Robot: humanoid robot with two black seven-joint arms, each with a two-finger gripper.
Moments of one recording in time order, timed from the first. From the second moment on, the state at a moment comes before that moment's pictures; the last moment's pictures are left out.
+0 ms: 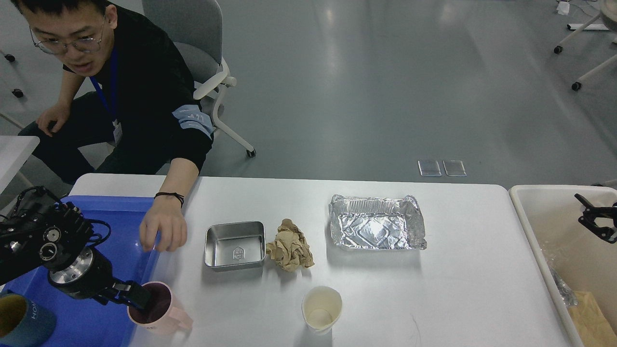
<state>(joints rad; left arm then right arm) -0.83 0.77 -0.15 -1.24 1.36 -0.96 0.13 0.12 -0.61 1.73 1.00 -0.24 0.43 -0.30</state>
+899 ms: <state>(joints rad) -0.83 0.73 -0.15 -1.24 1.35 -0.96 0.16 0.12 -0.61 1.73 1.00 -0.24 0.43 -0.30</state>
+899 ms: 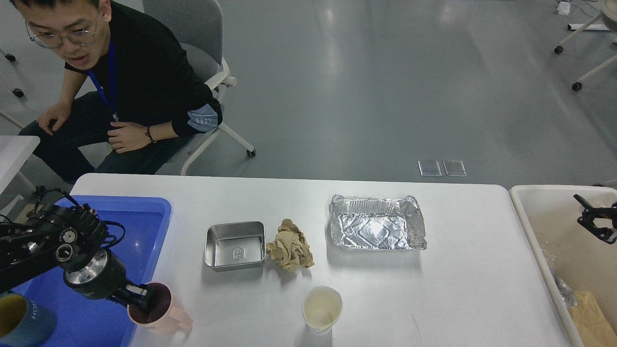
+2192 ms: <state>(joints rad) -0.85 0.75 -0.45 -1.11 1.14 -0.96 0.23 0.12 -0.60 1.72 1.00 -0.24 0.43 -0.30</state>
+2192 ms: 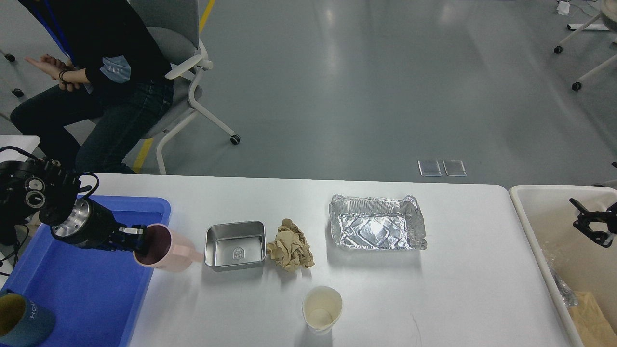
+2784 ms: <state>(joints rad) -0.88 0.77 -0.93 -0.86 0.63 -0.96 0.29 0.11 -0.59 1.70 1.00 -0.25 0.43 -0.31</state>
